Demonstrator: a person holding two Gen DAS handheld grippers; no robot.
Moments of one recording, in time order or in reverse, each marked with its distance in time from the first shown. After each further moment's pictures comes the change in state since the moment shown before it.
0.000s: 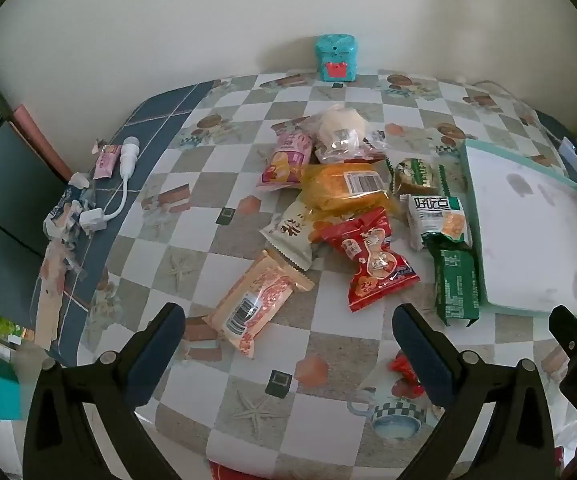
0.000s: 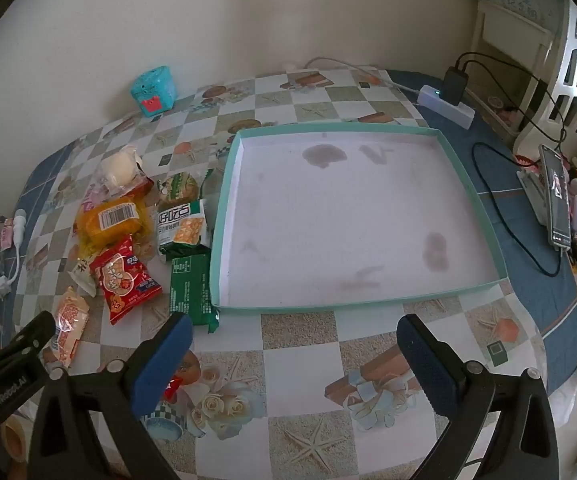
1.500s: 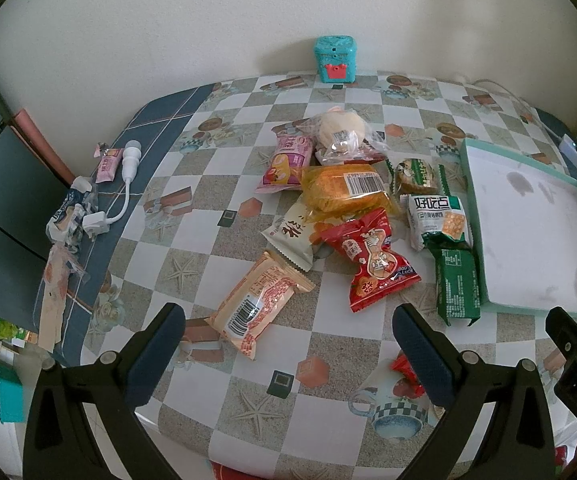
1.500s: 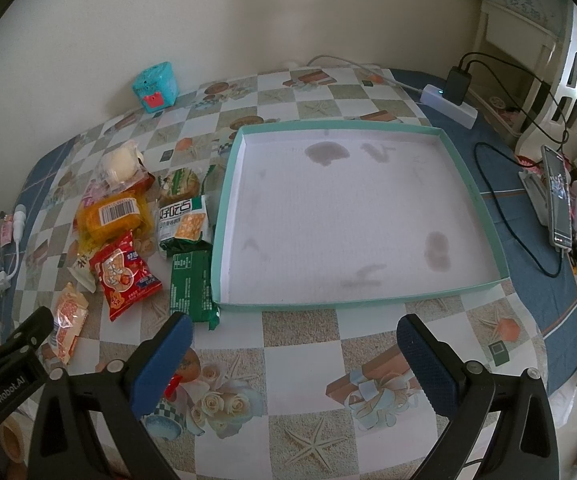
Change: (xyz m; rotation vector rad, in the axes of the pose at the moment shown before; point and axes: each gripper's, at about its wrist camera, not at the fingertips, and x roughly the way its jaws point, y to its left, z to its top) left arm -0.006 -0.002 -0.001 0.013 -0.017 0.011; right arm 0.000 0.001 0.002 -0.003 0.003 -0.002
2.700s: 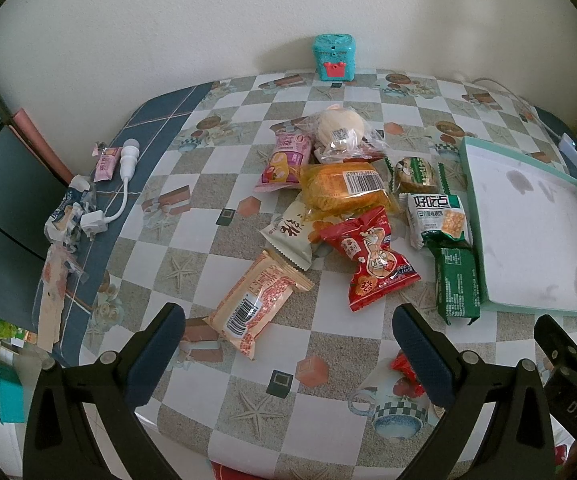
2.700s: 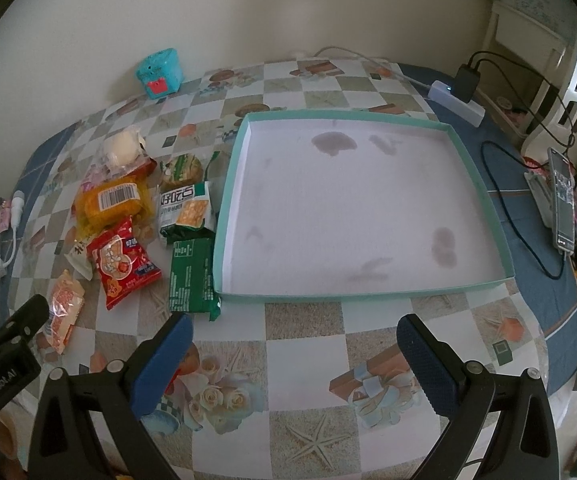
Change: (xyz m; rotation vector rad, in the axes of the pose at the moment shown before) left arm 0.002 0.002 -0.001 -0.001 0.003 -0.001; right arm 0.007 0.007 -0.003 -0.031 0.035 -0.009
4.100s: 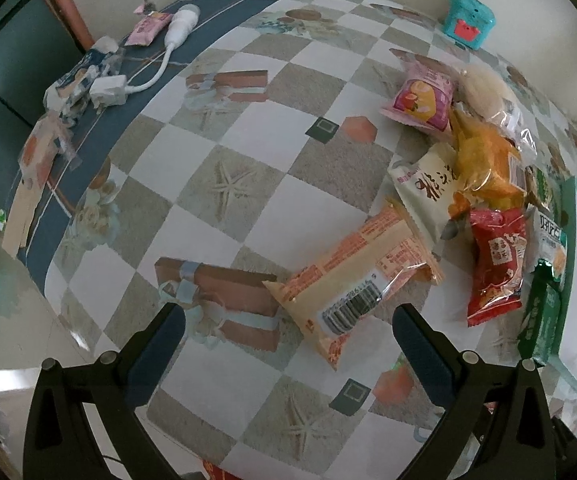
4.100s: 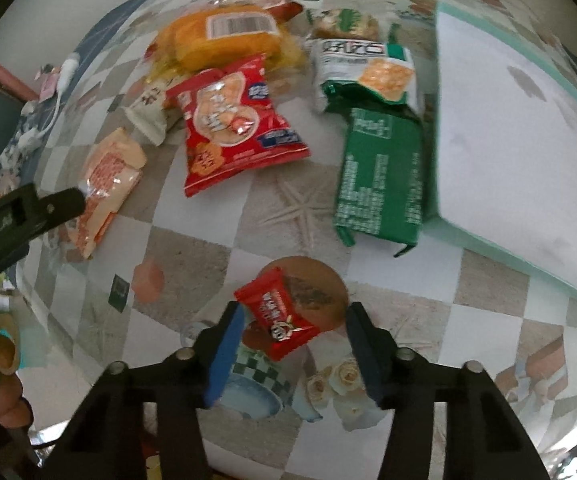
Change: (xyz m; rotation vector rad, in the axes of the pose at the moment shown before) left arm 0.100 0.088 -0.016 -0.315 0.282 -0.024; right arm 0.085 0.125 -0.035 -0.301 0.340 0.198
